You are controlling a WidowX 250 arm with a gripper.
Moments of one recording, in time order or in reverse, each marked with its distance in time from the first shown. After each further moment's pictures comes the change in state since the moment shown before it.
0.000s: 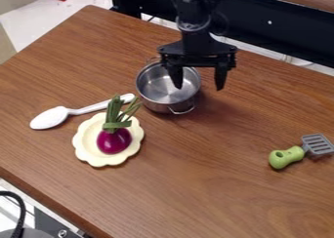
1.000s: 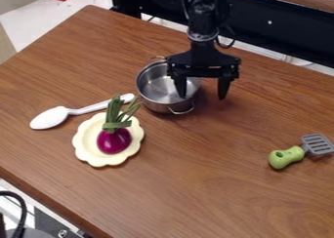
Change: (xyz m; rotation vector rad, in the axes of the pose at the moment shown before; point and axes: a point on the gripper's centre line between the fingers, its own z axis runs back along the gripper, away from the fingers) arm 0.004 0.011 -0.033 0.073 0.094 0.058
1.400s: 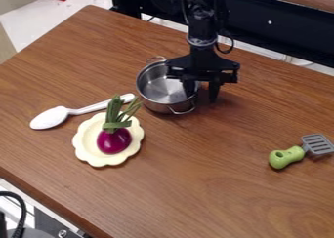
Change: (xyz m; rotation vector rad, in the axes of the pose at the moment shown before) arm 0.000 -0.001 -0.003 -0.011 -0.005 -0.062
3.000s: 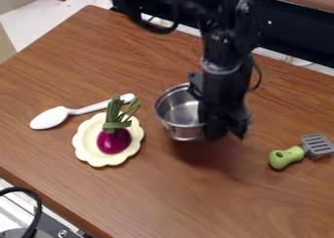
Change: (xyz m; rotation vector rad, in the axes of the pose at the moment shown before) arm -0.105 -0.035 0.043 -0.034 0.049 -0.839
